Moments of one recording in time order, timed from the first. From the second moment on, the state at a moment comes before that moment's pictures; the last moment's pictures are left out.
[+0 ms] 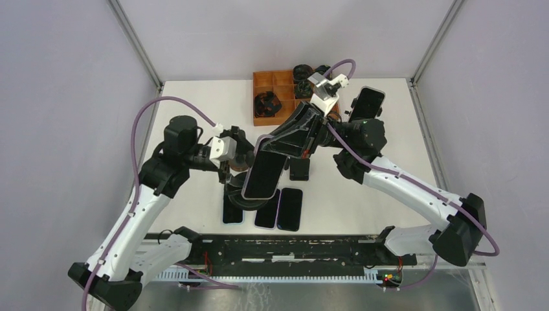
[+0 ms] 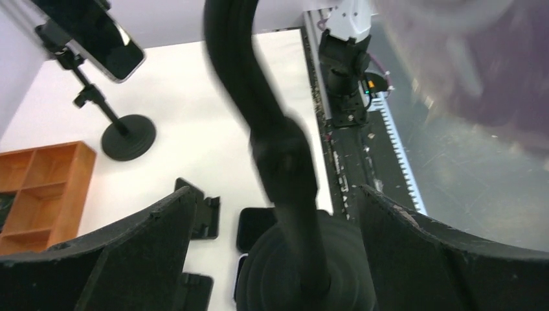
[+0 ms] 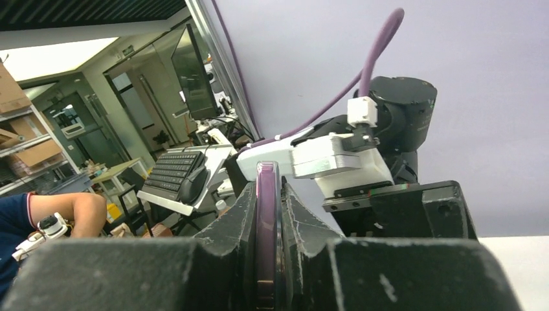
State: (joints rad) left arm -0.42 0.91 1.08 -0.56 1.16 0.49; right arm 0.82 1.28 1.14 0.91 -0.78 1.01
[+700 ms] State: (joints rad) left arm -0.48 0.96 1.22 -0.72 1.10 0.57; right arm 0.85 1.30 1.06 0.94 -0.77 1.00
